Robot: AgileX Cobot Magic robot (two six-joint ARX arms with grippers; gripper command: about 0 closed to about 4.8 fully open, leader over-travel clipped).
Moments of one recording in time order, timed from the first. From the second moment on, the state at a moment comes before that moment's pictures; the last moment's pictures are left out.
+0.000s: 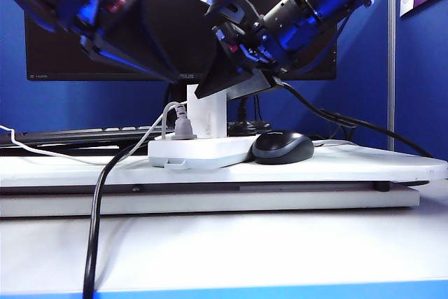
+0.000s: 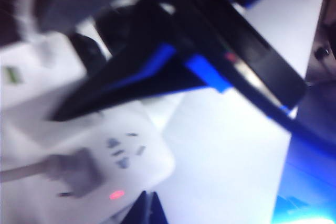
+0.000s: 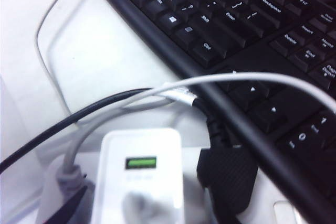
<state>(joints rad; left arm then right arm) -0.53 1.32 0.93 -0.35 0.49 0.32 0.56 1.64 1.11 -0.06 -0.42 -0.24</state>
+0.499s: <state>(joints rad) -0.54 1.43 0.93 -0.27 0.49 0.32 0.56 1.65 1.11 -0.04 -0.42 -0.24</state>
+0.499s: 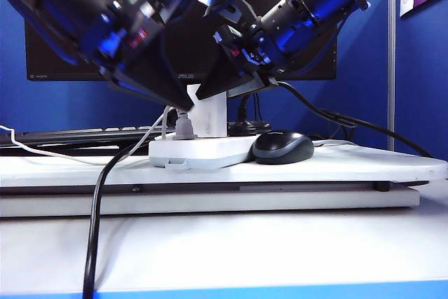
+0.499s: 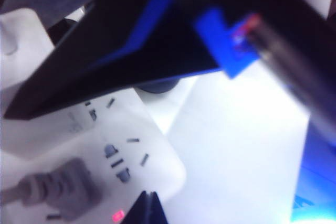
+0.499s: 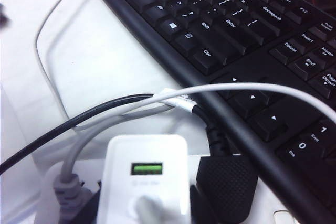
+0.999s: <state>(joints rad) -0.55 1.53 0.93 -0.17 0.43 0.21 0.56 1.65 1.11 -0.04 -0.42 -0.24</state>
